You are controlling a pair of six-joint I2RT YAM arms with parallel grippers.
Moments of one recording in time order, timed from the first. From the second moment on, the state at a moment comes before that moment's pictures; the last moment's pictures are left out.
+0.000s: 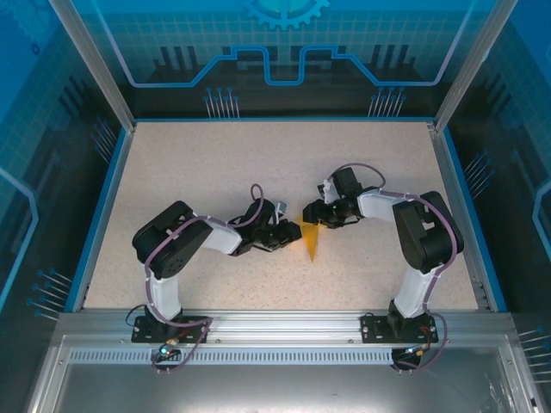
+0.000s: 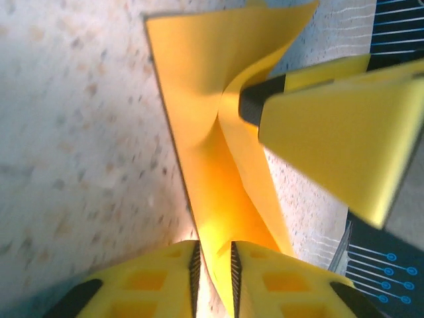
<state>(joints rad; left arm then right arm) -0.67 1.88 0.74 0.48 0.45 -1.08 0.34 1.82 0.97 -0.29 -0.55 0.45</state>
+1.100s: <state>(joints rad) -0.83 1.80 0.80 0.31 0.47 -1.11 0.34 1.82 0.97 -0.29 -0.55 0.45</state>
